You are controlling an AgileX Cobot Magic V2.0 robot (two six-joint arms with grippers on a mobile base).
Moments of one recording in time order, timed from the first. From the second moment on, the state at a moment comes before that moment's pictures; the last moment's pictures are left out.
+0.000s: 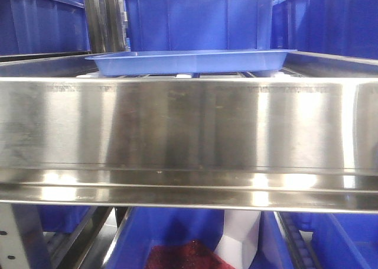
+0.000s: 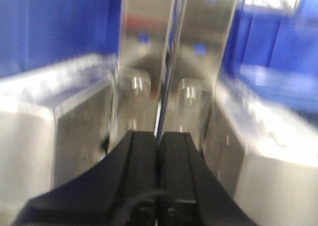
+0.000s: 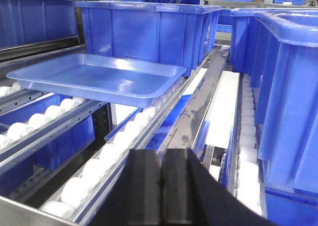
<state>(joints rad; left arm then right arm) -0.02 -0.01 0.03 -0.05 0.03 -0.07 0.35 0.20 -0.40 -0.23 0.39 0.27</state>
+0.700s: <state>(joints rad) -0.02 -0.01 0.03 -0.05 -0.03 -0.07 0.35 0.20 -0.40 -0.23 0.39 0.27</state>
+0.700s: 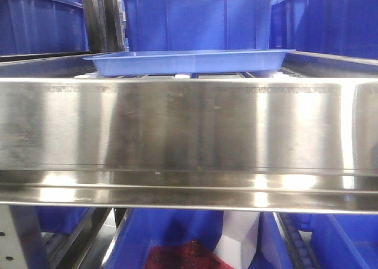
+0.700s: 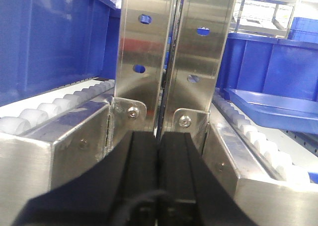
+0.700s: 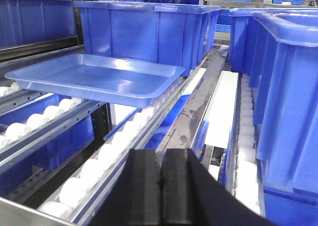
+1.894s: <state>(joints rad) -0.02 -0.01 0.03 -0.05 -0.03 -0.07 -0.05 -0.01 0.03 0.02 0.00 0.05</state>
